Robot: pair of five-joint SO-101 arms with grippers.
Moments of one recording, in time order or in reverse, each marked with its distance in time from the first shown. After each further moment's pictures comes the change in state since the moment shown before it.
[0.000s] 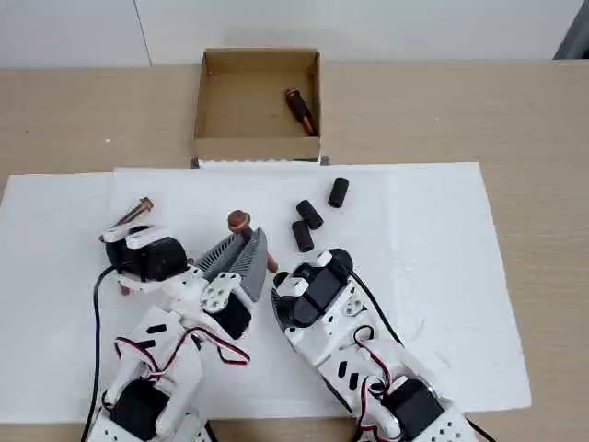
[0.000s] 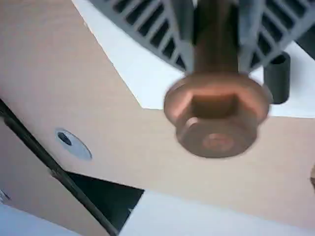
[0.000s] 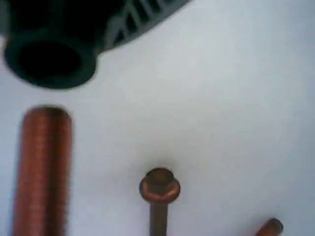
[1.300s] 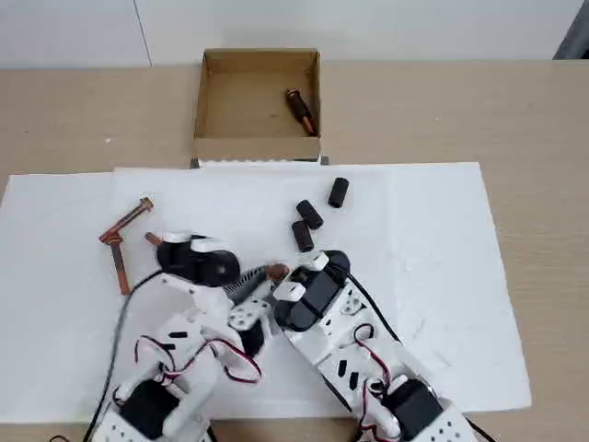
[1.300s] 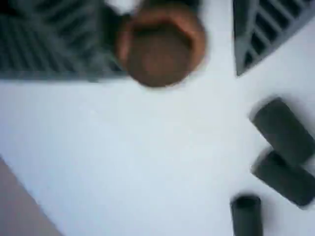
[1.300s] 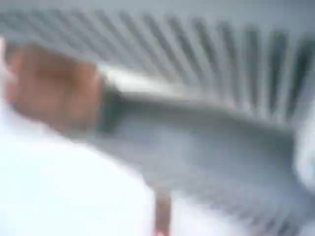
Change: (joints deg) left arm 4.0 -0.1 2.9 12.2 -8.7; right arm 0.0 0.0 0.1 -2.7 3.0
